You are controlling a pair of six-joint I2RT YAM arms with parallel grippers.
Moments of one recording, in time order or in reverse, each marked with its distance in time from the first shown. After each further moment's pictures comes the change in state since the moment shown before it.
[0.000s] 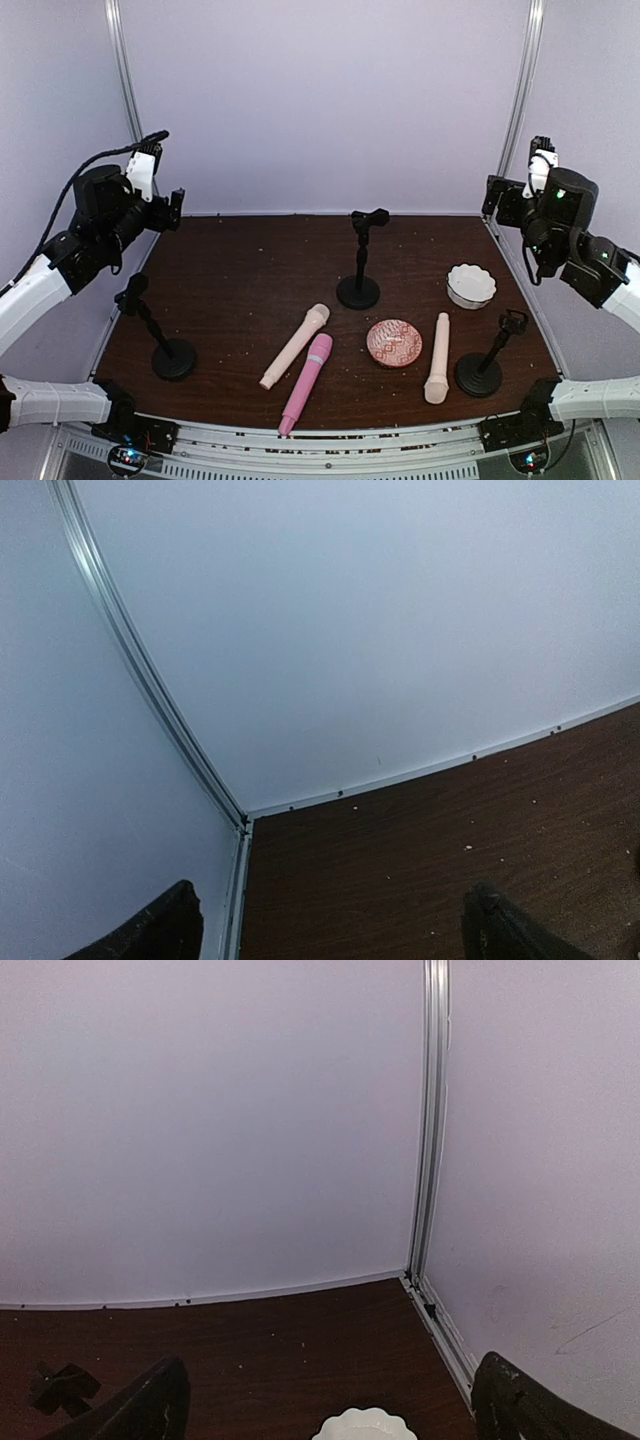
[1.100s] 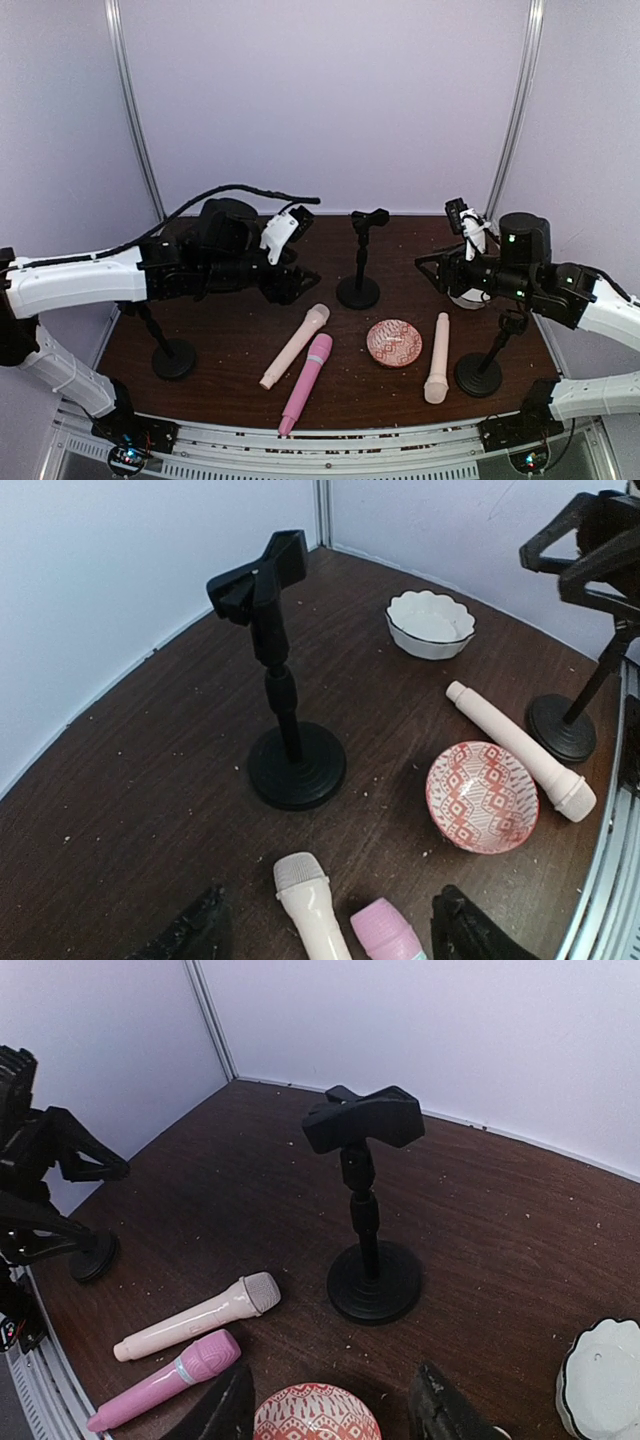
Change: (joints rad) left arm -0.521 0.409 0.123 -0.063 0.383 -0.228; right arm 0.061 0.030 -0.220 -0.045 -0.820 0.105
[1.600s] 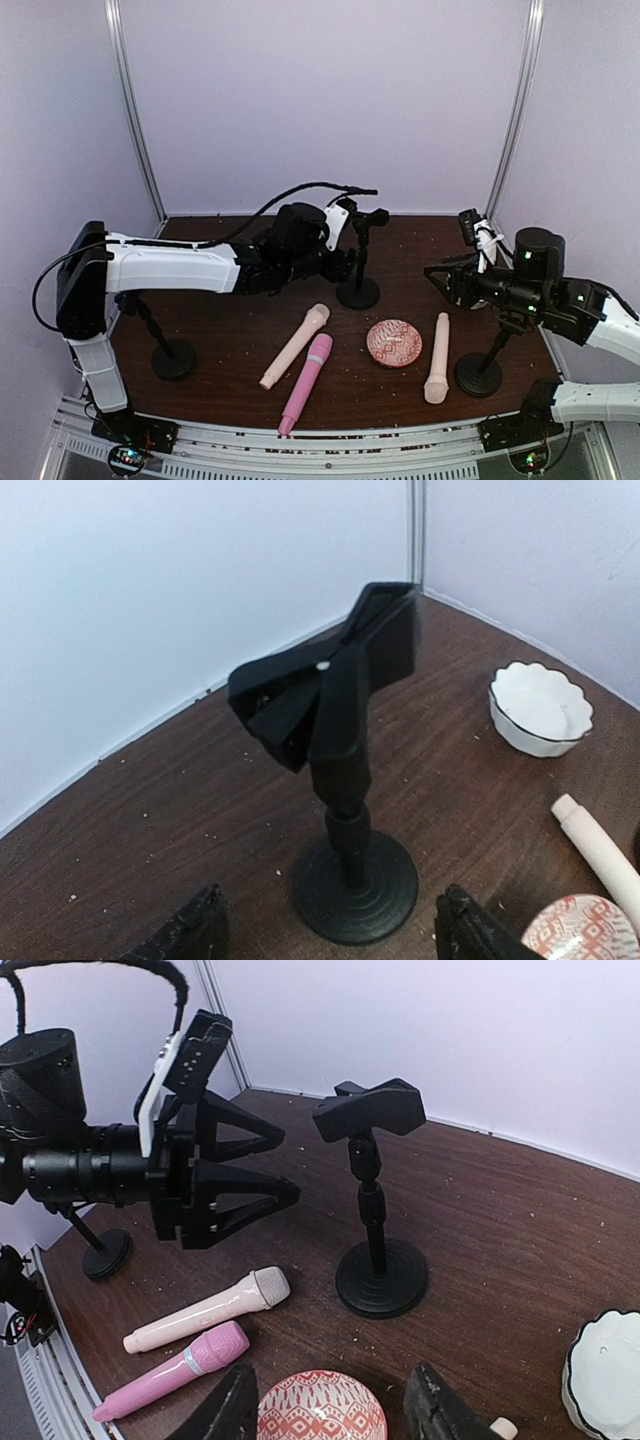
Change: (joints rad) left arm -0.005 0.462 0.258 0.304 -0.230 -0.025; right arm 0.003 -0.130 -0.102 0.025 -0.035 0.003
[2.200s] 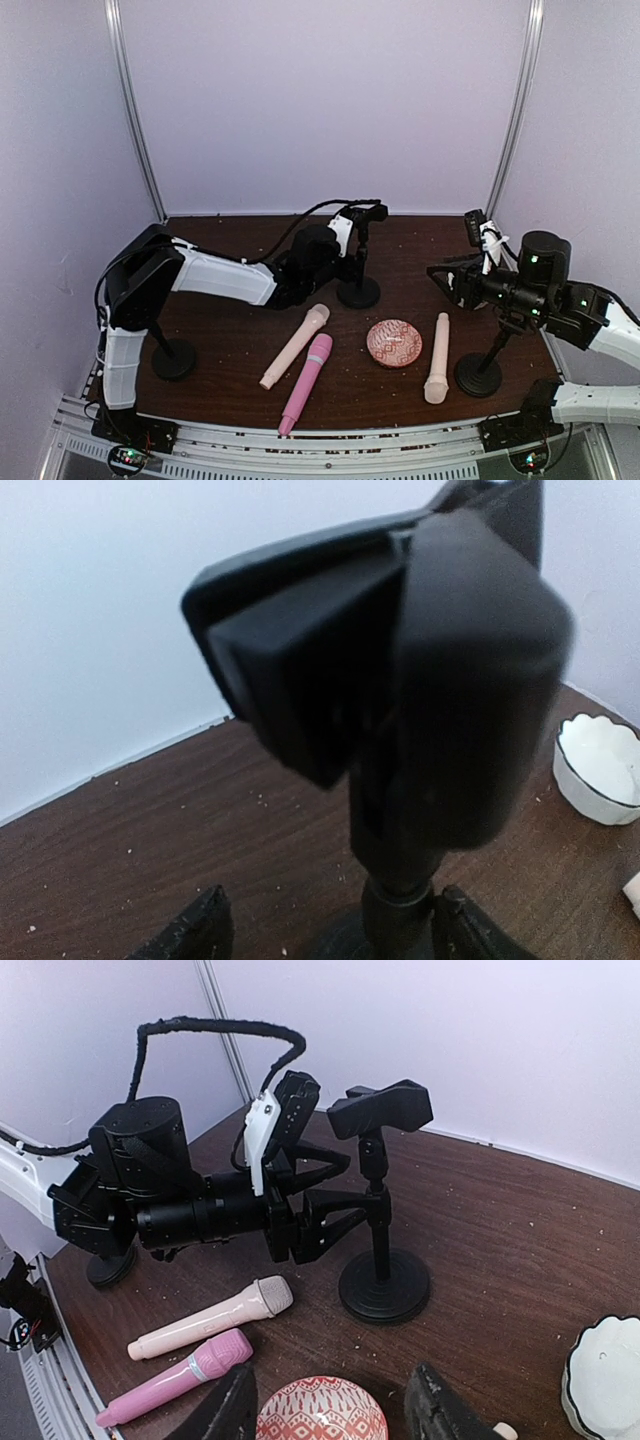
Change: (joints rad) left arm 0.048 0.285 0.048 0.389 -0.064 0.006; right arm 0.000 -0.041 -0.028 0.026 0.000 0.002
